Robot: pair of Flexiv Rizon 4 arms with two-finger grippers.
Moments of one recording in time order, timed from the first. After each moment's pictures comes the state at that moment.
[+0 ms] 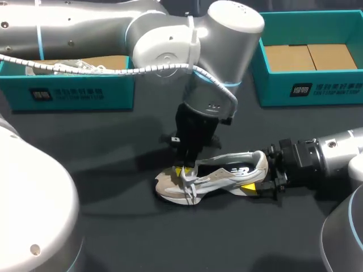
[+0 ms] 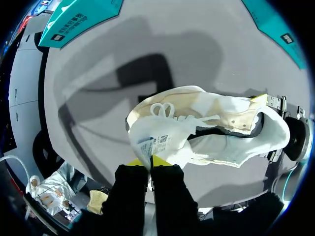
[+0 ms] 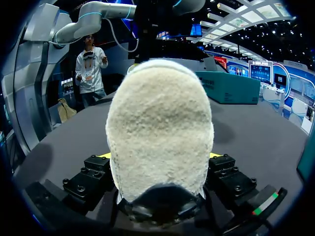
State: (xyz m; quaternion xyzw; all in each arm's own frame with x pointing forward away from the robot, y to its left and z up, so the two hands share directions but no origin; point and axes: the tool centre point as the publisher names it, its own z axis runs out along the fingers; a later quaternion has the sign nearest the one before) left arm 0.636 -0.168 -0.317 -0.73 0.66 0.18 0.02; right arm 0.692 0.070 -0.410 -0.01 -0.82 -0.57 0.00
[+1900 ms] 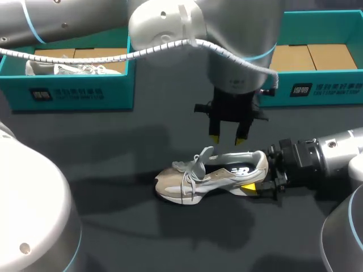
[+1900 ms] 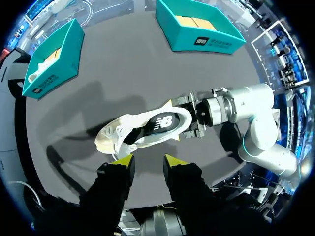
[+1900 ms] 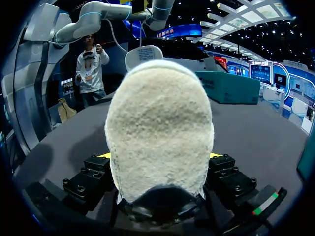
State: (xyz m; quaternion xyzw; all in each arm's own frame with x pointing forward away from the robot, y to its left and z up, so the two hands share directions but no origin) left arm 0.644 -0.273 -0.199 -0.62 0.78 -0.03 0.00; right arm 0.692 0.069 -0.410 -0.01 -0.82 -0.57 0.00
